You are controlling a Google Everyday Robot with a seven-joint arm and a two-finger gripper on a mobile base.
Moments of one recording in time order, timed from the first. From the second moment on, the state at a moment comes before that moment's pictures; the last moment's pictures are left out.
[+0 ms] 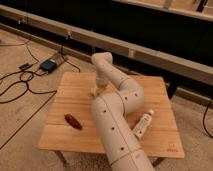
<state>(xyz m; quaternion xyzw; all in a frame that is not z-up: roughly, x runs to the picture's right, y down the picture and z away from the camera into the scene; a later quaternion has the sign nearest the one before) 0.019 0.048 1.003 -0.35 0.31 0.57 0.67</state>
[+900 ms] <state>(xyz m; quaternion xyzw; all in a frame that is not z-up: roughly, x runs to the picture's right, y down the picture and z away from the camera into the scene) -0.015 -0.008 1.020 -0.28 0.26 0.58 0.72</state>
